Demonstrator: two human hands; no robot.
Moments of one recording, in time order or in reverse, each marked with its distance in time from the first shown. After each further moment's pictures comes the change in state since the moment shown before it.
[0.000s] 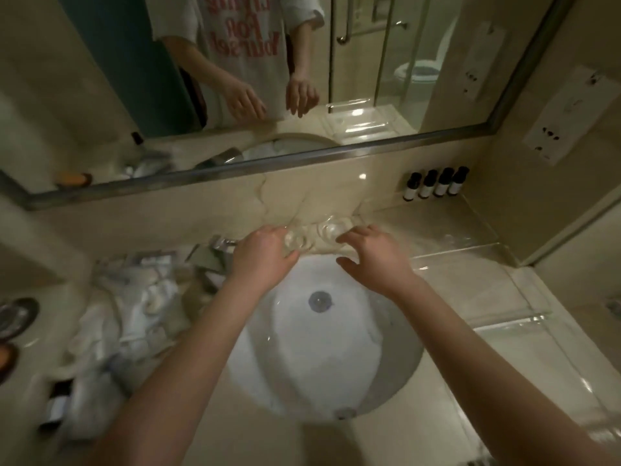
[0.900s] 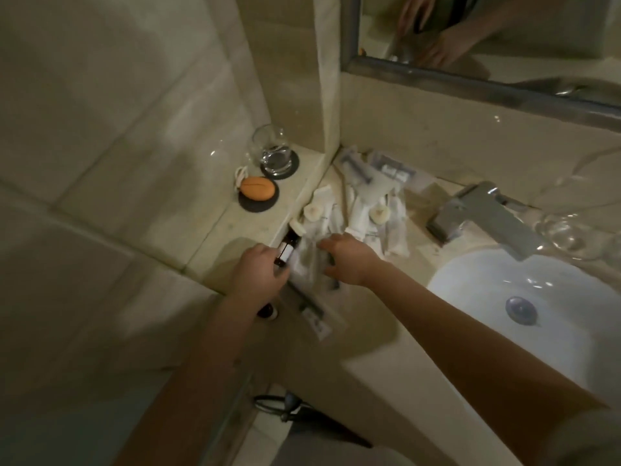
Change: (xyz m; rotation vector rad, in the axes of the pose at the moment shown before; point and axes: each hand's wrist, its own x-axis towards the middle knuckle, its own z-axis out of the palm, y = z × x) left_hand -0.259 -0.319 -0.010 -0.057 -0.067 -0.816; right_hand 0.044 -0.363 0.222 0.020 -0.726 -0.645
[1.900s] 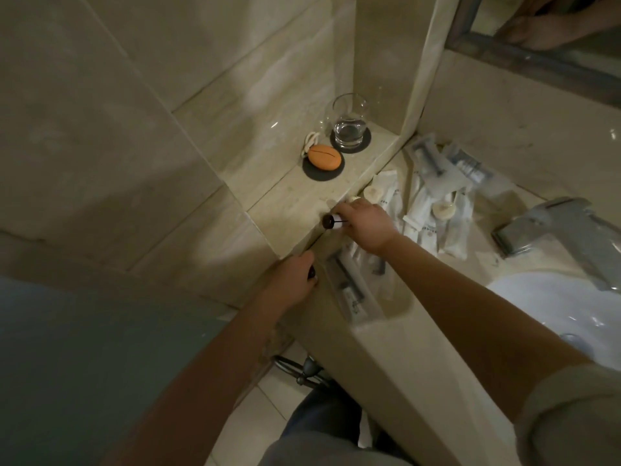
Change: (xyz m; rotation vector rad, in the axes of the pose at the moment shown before) left_hand -0.055 -0.023 0.029 -0.134 -0.138 -0.083; right_hand 0.053 -0.032 0.017 -0.109 0.204 -0.280
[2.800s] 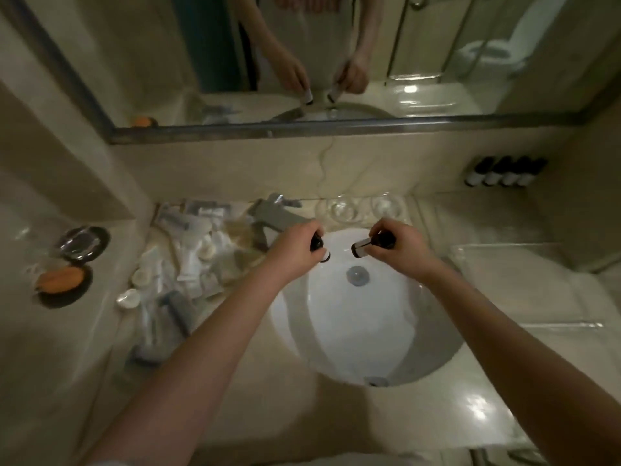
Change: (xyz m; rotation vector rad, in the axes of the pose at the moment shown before) left_hand -0.001 0.350 0.060 0.003 -0.096 0.834; right_hand -0.400 0.134 -0.121 0.481 0.600 0.938
